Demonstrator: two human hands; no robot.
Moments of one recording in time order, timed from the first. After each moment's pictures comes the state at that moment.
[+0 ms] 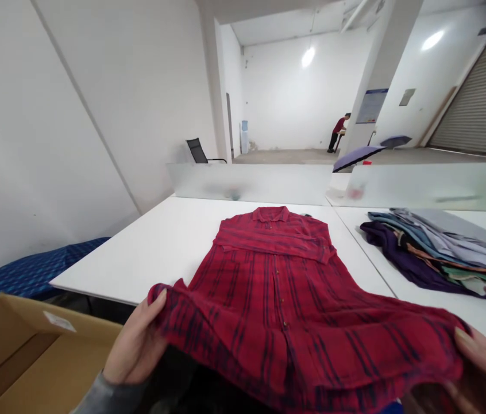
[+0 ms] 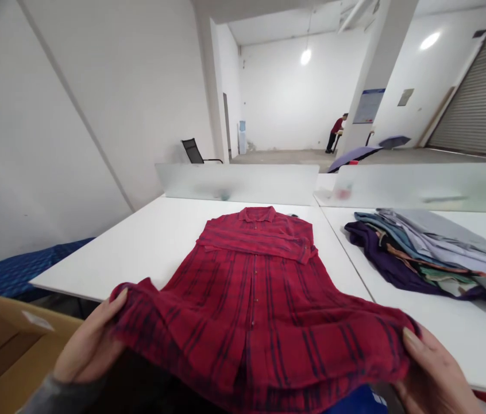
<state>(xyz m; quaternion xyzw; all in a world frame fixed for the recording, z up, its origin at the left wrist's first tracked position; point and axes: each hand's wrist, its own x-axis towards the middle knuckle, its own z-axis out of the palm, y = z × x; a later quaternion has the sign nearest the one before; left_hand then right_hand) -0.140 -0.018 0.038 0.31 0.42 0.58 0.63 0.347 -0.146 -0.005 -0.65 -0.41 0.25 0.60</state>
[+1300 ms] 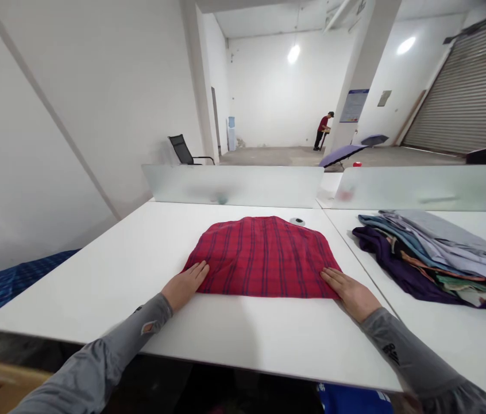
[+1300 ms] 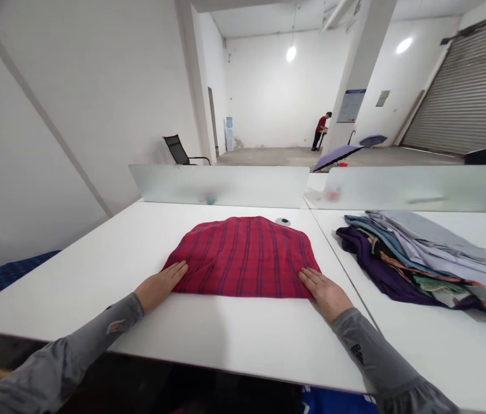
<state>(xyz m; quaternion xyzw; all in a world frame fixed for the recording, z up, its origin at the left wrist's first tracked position) -0.103 0.195 -0.045 0.94 0.33 0.06 -0.11 0.400 0.045 -0.064 -0.56 -0.80 -0.20 0.11</state>
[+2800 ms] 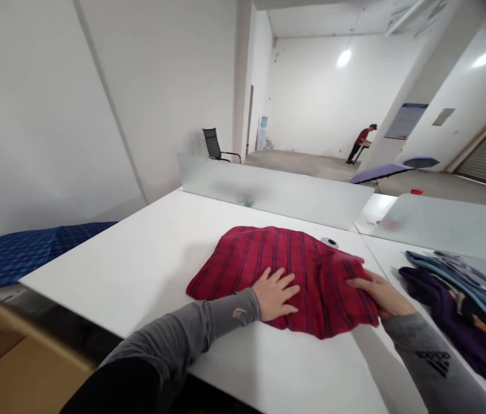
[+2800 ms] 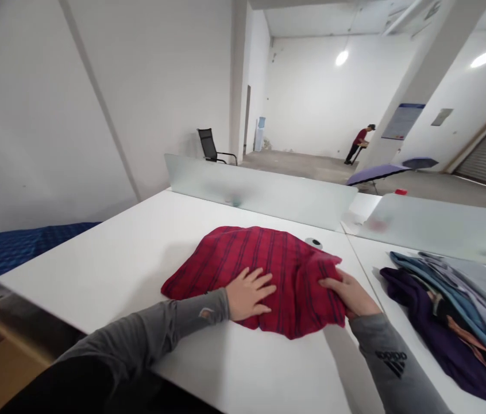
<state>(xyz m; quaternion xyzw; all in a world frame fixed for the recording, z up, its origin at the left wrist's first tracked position) 0.056 0.188 -0.025 0.96 0.25 0.16 0.02 0.325 0.125 0.056 -0.62 -0.41 0.47 0.48</state>
